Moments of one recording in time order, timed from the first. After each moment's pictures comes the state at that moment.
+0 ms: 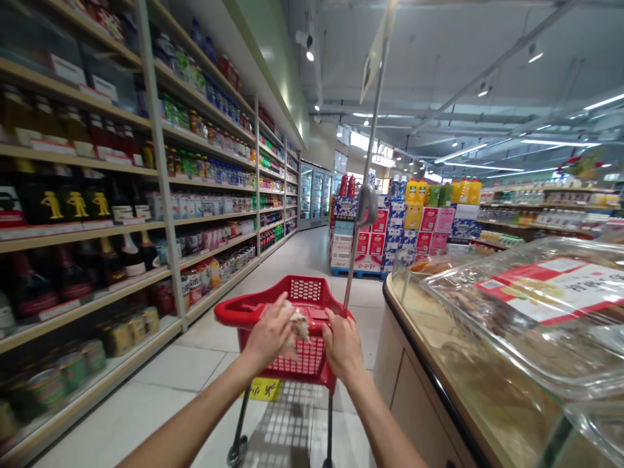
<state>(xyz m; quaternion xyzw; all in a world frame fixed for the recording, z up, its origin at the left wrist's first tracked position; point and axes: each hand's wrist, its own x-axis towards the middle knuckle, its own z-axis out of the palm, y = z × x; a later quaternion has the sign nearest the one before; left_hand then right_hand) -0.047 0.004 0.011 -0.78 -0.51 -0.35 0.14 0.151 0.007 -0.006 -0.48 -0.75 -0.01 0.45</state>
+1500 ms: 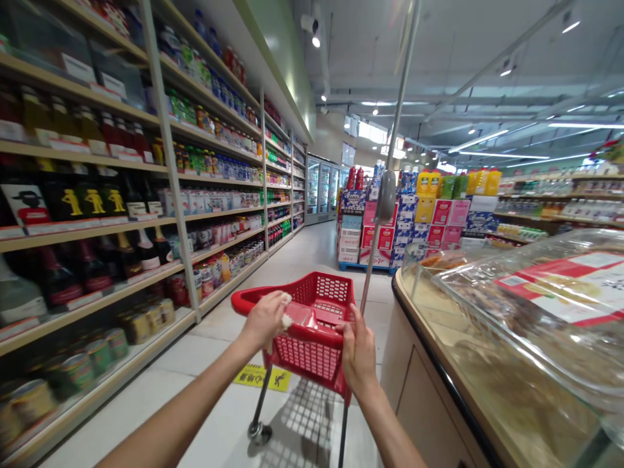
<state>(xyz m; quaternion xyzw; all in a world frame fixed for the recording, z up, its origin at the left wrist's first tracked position) -0.055 0.012 0.023 -0.77 -0.53 -0.34 0.13 0.150 -0.020 -0.007 -0.52 -0.65 0.07 0.56</state>
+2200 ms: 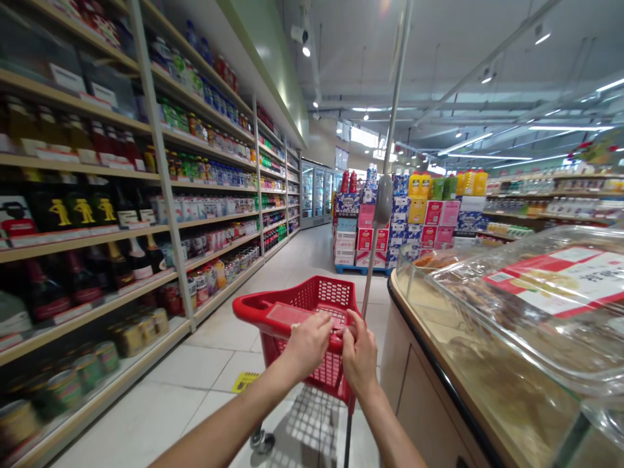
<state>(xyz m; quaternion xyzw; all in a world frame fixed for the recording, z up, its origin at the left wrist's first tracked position) 0.007 -0.007 0.022 -0.85 -0.41 -0.29 0.12 0.159 -0.021 -0.008 -0.53 -0.61 0.06 0.59</state>
